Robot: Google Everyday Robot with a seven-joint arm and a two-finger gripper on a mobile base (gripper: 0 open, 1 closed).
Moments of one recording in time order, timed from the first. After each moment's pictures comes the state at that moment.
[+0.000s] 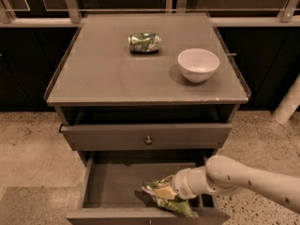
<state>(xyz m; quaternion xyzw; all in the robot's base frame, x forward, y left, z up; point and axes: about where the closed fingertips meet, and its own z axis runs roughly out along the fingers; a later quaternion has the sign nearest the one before) 0.439 -0.049 0.476 -0.40 0.82 0.34 0.24</state>
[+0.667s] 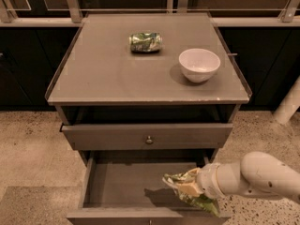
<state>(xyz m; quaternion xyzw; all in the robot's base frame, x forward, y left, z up) 0.412 -0.118 0.573 -0.40 0.83 0.27 0.28</state>
